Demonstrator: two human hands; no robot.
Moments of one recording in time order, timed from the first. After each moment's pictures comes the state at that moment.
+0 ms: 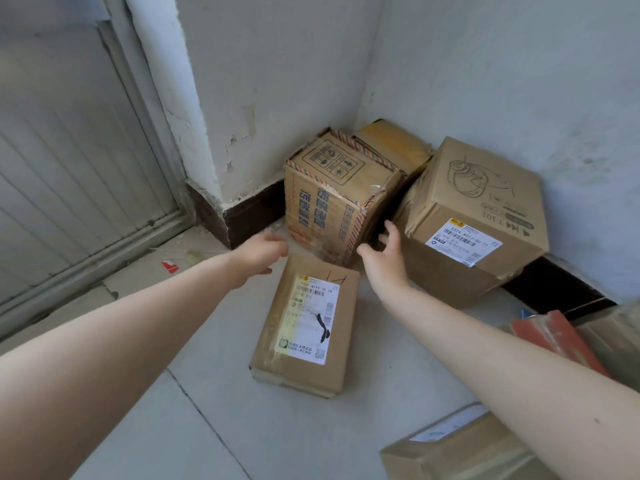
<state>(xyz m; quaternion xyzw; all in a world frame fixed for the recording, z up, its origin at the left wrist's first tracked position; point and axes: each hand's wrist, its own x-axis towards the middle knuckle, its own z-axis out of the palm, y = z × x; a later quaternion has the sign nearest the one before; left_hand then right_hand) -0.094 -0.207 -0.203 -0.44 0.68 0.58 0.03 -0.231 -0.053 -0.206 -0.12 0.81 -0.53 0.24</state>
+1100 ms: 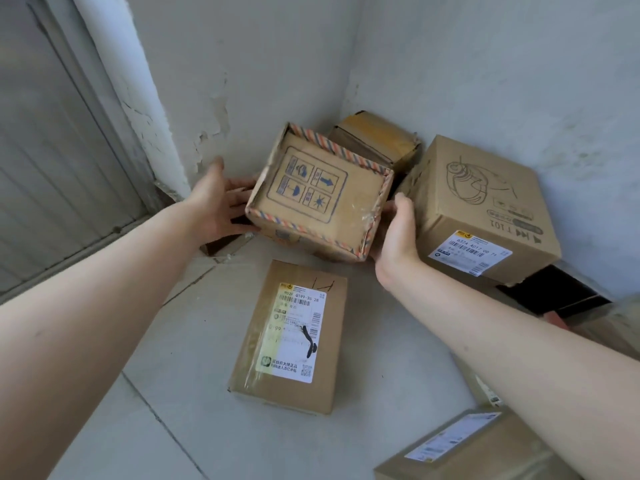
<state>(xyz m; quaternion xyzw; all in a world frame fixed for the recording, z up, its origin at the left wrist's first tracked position) -0.128 -0.270 -0.169 -0.44 0.44 0.77 -0.12 -0.269 -0.076 -0.186 0.01 0.63 -0.72 0.28</state>
